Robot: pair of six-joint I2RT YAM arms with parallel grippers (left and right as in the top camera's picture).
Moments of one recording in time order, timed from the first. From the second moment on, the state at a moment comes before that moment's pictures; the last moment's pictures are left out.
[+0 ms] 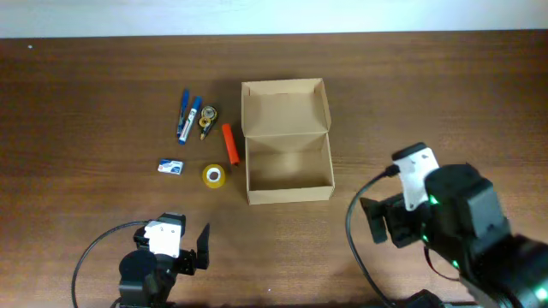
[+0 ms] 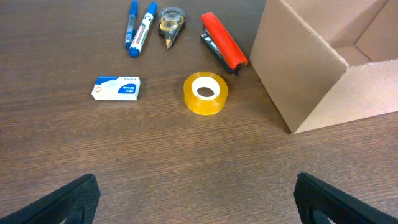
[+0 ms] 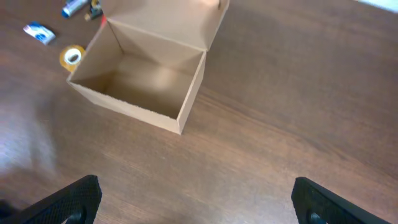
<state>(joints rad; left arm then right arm) -0.07 0.01 0.18 -0.68 0.12 0.02 0.49 0.88 1.31 -1.25 0.10 0.06</state>
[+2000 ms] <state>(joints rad) -0.07 0.01 0.18 -0.68 0.12 0.02 0.51 0.57 0.96 -1.02 0.10 0.06</state>
